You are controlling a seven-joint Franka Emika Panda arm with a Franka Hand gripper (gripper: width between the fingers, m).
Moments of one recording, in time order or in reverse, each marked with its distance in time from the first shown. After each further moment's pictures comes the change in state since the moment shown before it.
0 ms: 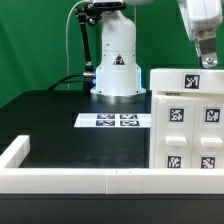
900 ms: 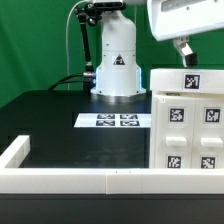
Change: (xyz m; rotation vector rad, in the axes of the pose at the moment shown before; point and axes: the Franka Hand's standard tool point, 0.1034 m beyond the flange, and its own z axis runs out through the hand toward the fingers) arm -0.010 -0.006 -0.005 -0.074 -0.042 -0.976
